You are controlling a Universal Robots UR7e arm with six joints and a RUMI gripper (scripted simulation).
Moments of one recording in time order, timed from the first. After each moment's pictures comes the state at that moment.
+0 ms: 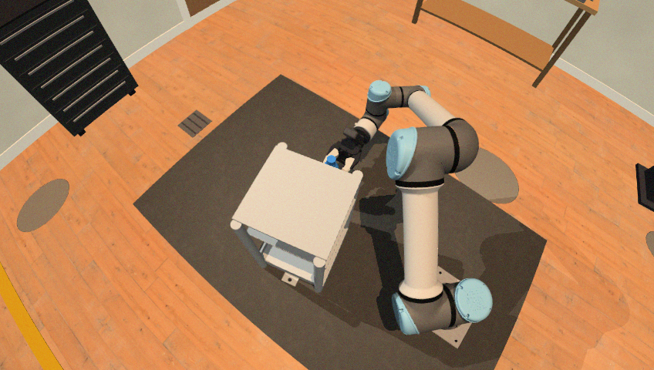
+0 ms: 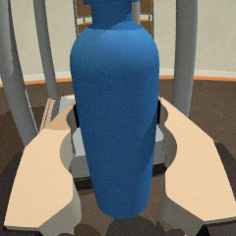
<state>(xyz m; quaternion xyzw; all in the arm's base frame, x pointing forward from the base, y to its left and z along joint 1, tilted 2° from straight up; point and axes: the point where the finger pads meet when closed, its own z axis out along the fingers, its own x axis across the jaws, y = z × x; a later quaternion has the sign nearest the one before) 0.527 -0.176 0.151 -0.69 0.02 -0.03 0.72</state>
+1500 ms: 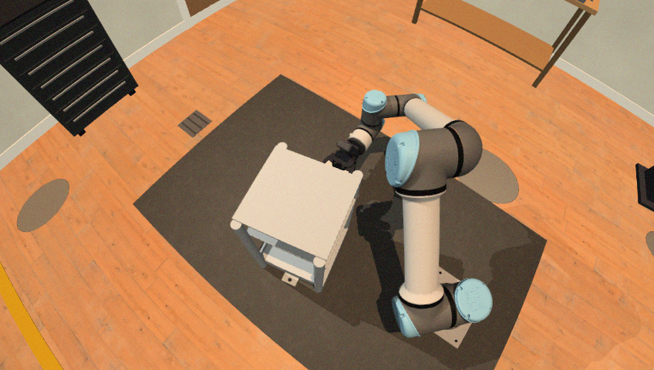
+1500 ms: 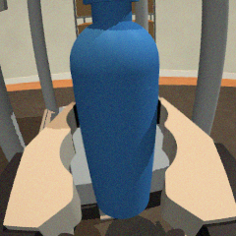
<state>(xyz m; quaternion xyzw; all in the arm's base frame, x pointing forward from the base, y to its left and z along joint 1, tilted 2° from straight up) 0.522 -0.123 0.153 -0.69 0.02 -0.03 0.72</state>
